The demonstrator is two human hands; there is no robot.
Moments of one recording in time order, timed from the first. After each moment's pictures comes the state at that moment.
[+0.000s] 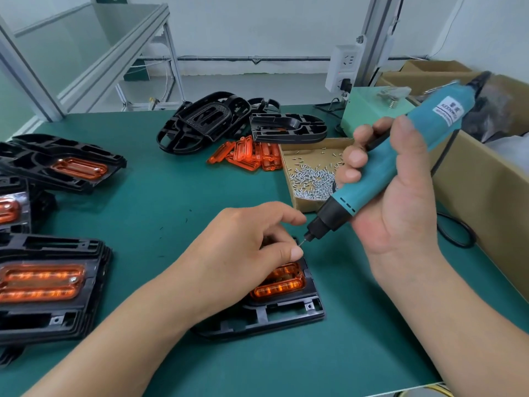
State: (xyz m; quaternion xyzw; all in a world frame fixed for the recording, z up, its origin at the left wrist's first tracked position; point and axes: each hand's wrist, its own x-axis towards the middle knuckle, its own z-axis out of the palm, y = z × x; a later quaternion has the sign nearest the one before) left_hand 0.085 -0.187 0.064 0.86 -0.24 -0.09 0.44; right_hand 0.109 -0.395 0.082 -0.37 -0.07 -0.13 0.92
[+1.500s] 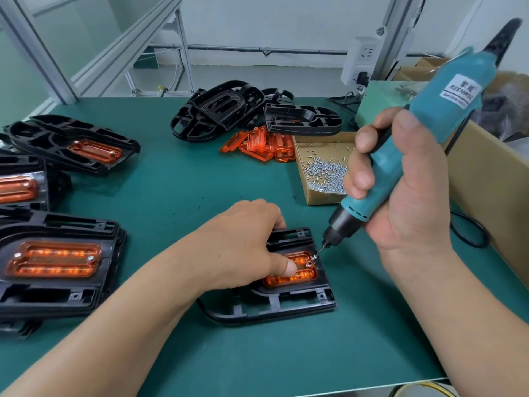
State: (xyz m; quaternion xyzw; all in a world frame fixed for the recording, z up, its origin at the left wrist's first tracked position) left_hand 0.104 -0.178 0.059 0.93 -0.21 -0.17 0.23; right_hand 0.102 -0.385 0.090 -0.50 -0.13 -0.13 0.84
